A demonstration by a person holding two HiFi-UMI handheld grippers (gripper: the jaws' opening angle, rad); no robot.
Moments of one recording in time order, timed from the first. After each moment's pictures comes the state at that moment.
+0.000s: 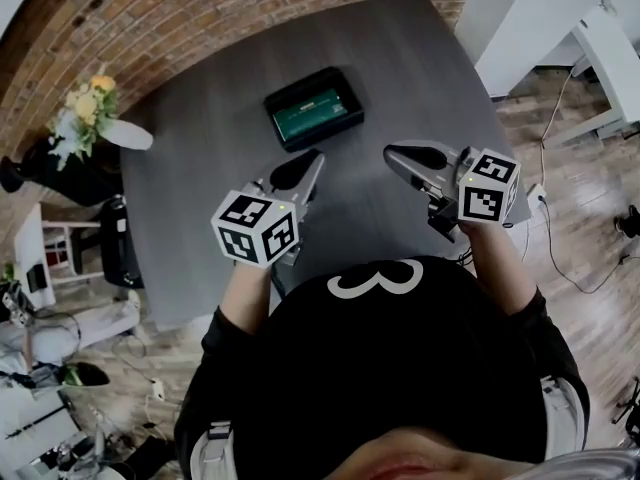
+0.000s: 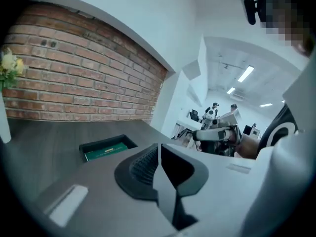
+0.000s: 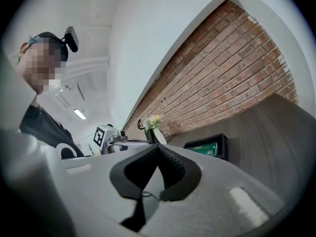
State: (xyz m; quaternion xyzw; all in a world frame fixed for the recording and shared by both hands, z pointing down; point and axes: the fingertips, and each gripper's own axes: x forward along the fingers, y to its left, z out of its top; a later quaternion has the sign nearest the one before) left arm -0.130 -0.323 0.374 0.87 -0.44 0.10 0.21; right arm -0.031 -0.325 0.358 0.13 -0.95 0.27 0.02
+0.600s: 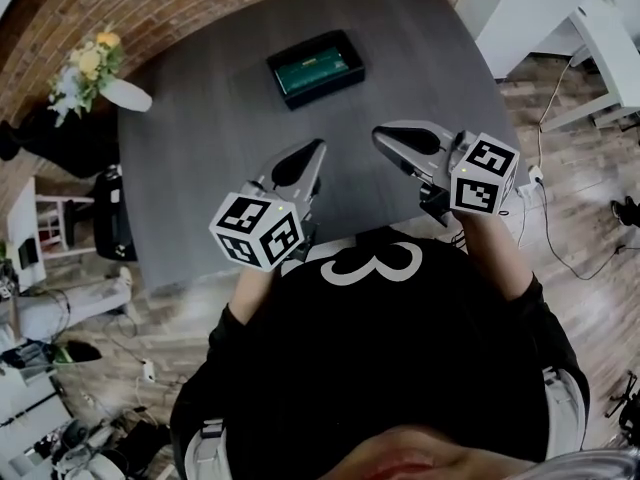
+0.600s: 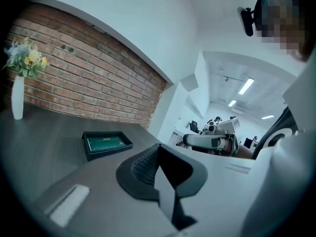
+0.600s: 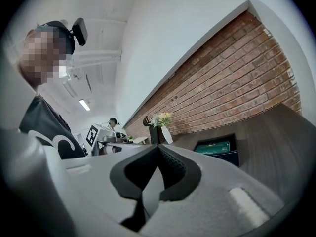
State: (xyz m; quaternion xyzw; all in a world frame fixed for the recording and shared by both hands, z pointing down) left arm -0.124 -0.233 0.360 0.86 -0.46 0.02 0.22; right arm -0.052 -0.246 0.344 0.12 -0.97 0.22 0.03
